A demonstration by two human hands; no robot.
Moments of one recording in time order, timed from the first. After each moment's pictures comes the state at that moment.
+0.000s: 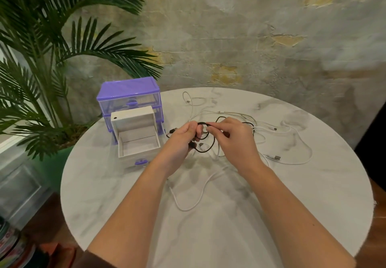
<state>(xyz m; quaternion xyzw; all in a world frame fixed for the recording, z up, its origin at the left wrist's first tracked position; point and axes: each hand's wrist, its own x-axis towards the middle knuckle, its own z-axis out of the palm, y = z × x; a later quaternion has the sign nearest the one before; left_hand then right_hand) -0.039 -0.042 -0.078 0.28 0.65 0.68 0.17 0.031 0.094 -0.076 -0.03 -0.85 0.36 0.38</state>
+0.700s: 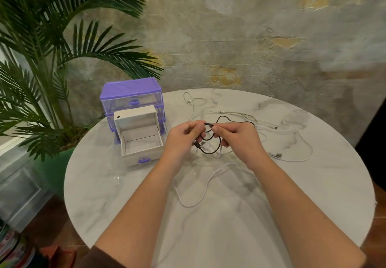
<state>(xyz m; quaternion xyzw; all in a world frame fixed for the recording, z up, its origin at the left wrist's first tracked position) -0.036 -0.037 -0.080 0.22 0.65 0.72 0.09 0.038 0.096 -0.072 -0.10 -0.76 0.59 0.26</state>
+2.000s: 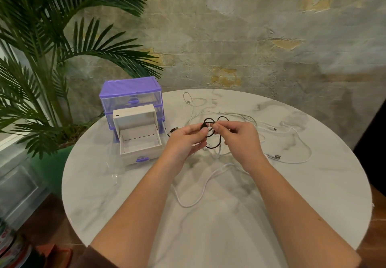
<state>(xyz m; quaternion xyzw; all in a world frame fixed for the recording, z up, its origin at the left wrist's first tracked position) -0.031 -0.039 -0.077 0.16 0.60 0.75 0.21 0.037 0.093 -0.072 -0.10 -0.76 0.55 0.31</state>
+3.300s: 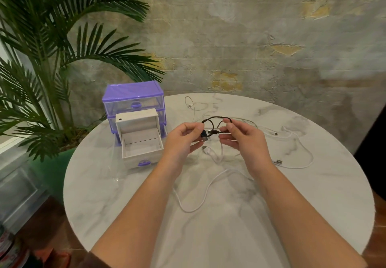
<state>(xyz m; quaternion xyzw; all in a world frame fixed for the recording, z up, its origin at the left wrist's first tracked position) -0.032 -0.042 -0.073 0.16 0.59 0.78 0.13 0.037 0.104 -0.072 -0.11 -0.62 0.72 0.28</state>
